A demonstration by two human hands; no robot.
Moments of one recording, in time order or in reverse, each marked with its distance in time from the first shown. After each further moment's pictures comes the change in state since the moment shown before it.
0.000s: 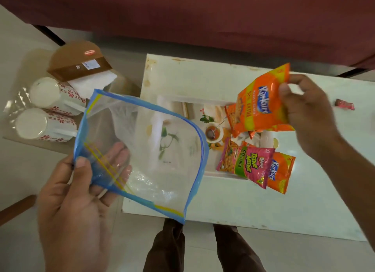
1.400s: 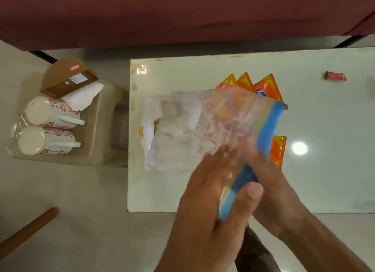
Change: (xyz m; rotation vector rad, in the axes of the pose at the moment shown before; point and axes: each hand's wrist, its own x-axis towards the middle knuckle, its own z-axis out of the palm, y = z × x) left_hand -0.098 -0.030 0.090 0.674 -0.898 0.108; right_hand -0.148 -0.018 0.008 0.880 -0.444 0.393
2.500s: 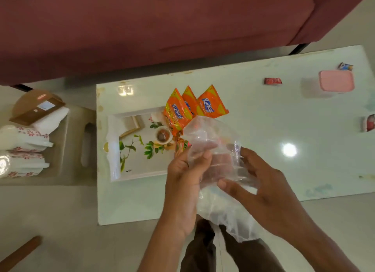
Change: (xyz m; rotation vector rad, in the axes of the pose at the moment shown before) left_hand 0.041 0.020 0.110 -0.628 0.169 -0.204; right_hand -0.088 -0.037 -0.122 -0.921 0.228 -0.190
